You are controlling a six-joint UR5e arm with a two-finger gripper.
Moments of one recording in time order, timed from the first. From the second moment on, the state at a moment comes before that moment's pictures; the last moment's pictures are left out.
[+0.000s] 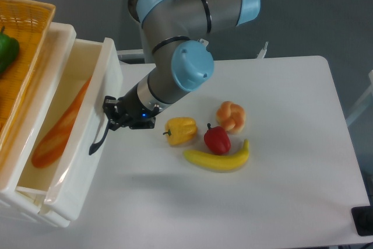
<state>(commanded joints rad) 2.34 -1.88 -1.52 -1.56 0.97 0.54</state>
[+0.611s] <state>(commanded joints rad) 2.28 -1.88 -1.52 -1.55 0.94 0.51</state>
